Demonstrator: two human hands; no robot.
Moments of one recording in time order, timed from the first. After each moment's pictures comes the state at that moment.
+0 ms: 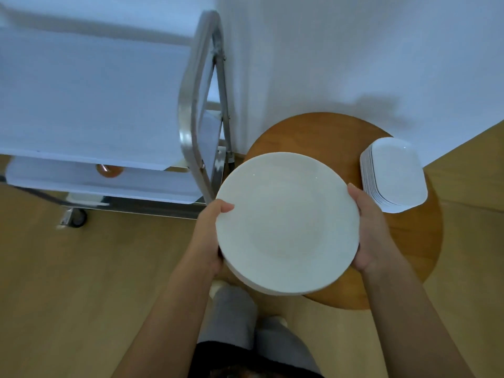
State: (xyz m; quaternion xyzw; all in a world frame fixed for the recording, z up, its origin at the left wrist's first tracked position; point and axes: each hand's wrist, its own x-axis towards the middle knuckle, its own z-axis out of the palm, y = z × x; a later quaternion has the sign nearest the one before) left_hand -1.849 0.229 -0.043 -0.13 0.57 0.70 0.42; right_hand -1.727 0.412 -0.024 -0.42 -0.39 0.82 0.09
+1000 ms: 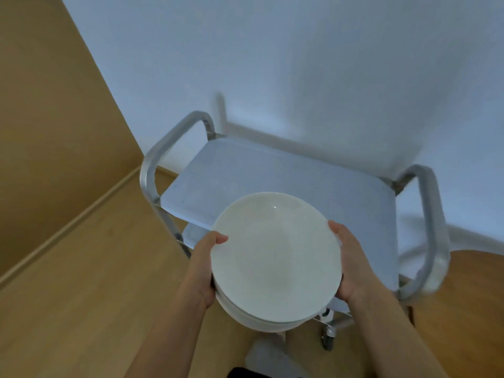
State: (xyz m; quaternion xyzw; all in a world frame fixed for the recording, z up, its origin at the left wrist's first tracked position) left_hand -2.150 -0.118 0.054 -0.17 0.58 0.76 0.25; right_hand -2.090 0.092 0.067 -0.32 -0.43 0.84 -0.03
